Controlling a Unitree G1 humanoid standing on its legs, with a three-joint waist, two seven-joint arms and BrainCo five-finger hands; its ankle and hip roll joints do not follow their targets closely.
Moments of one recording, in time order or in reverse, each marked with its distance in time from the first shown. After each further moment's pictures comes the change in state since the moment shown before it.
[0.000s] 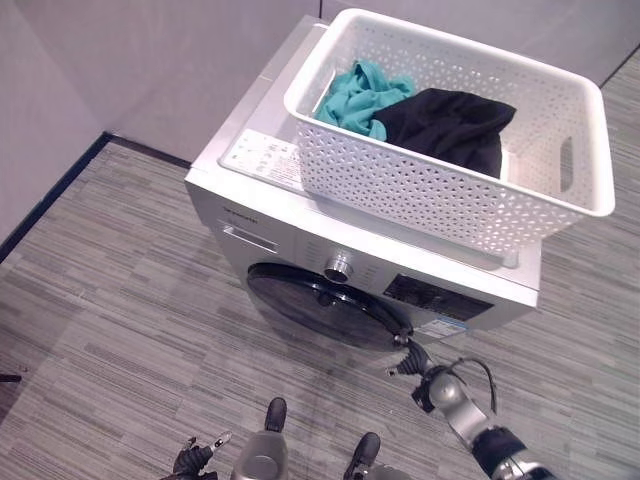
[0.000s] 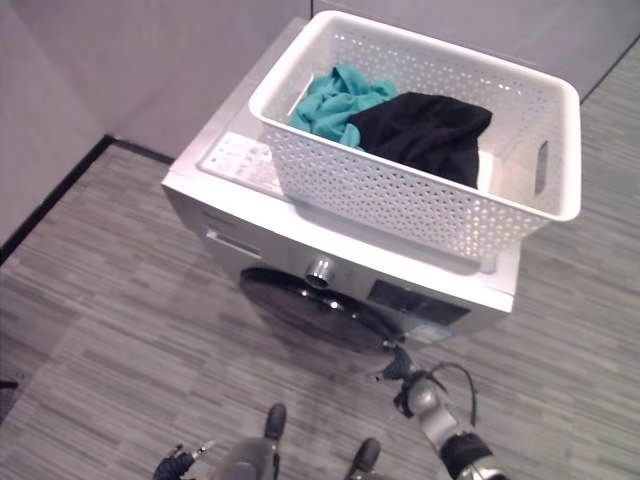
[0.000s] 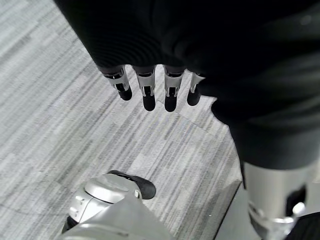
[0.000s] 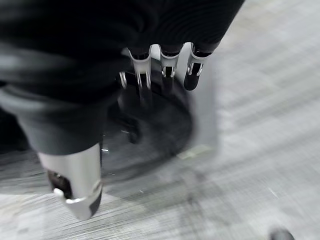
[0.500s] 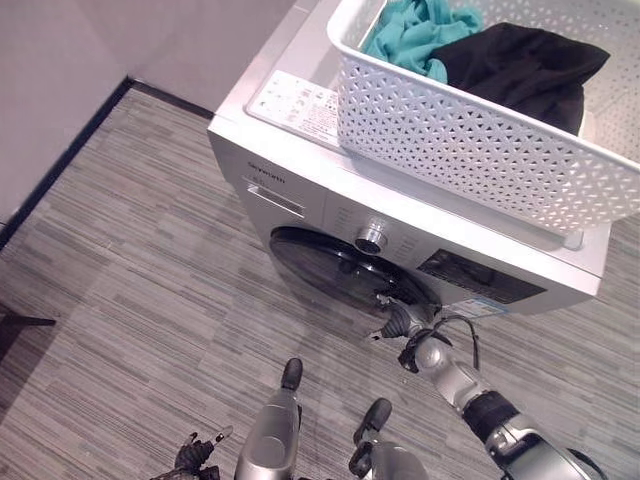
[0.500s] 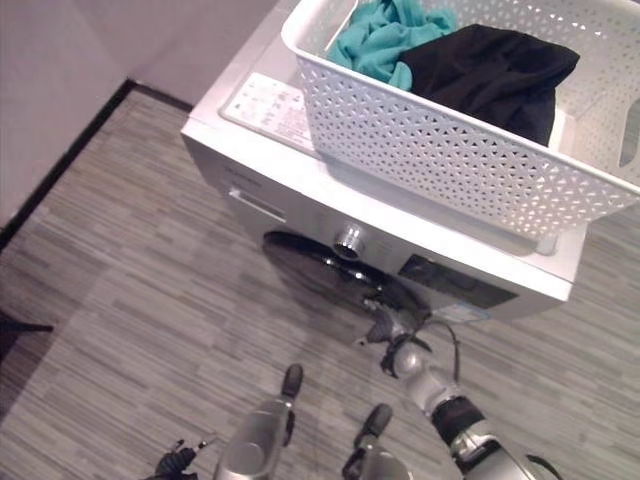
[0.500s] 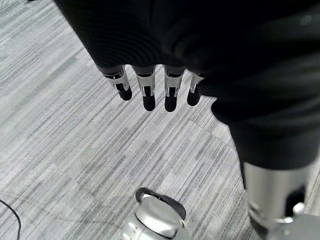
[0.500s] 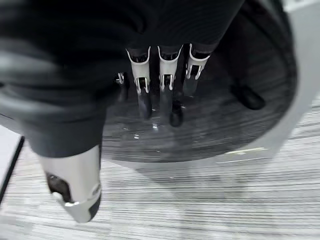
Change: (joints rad) left arm -0.021 -0.004 0.030 0.006 -0.040 0.000 -0.001; right arm -0.030 -0.067 0.027 -0.267 -0.027 -0.024 0.025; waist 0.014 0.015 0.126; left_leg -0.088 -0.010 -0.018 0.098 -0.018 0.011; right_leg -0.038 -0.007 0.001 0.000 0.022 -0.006
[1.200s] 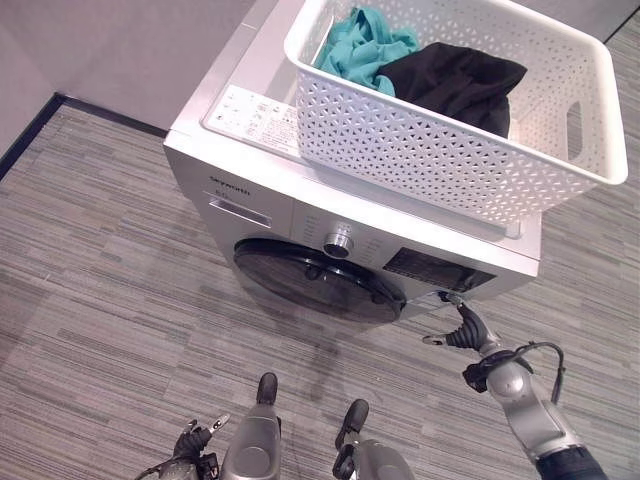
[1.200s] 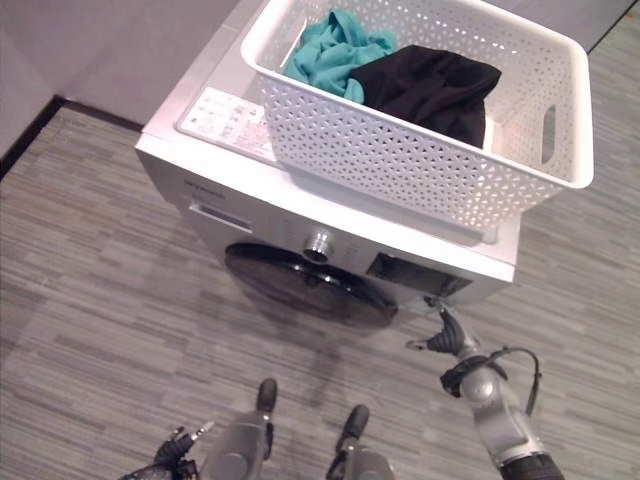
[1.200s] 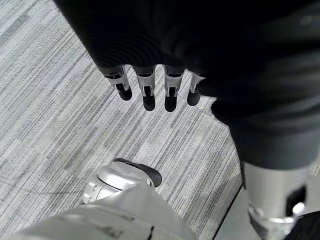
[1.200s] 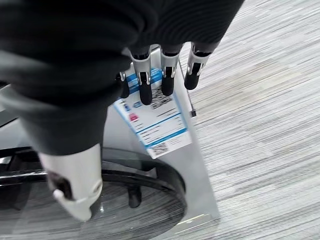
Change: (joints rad) left arm -0.018 0.009 0.020 -0.010 -0.027 0.000 -0.039; right arm 0.269 -0.124 -0.301 -0.246 0.000 0.000 0.021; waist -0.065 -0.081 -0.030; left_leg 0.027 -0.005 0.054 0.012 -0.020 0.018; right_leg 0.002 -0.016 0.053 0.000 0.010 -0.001
